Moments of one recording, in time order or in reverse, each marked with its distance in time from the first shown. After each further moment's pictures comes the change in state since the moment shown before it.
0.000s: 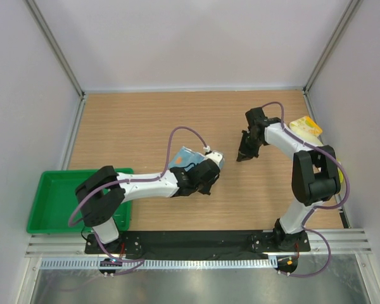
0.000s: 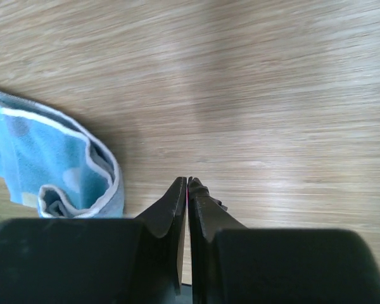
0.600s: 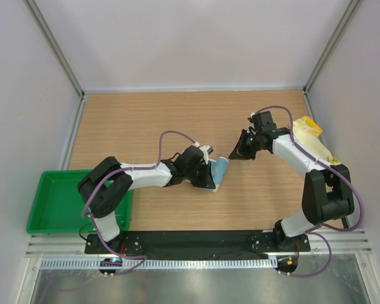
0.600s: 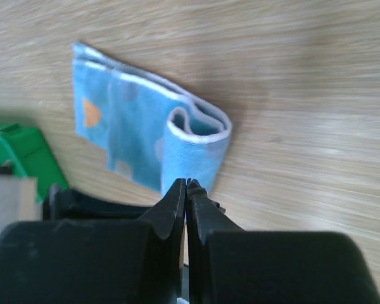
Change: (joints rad) left arm 0.196 0.056 -0.068 0.224 0.512 -0.174; right arm -0.011 -0.192 -0.137 0.159 -0.191 0.038
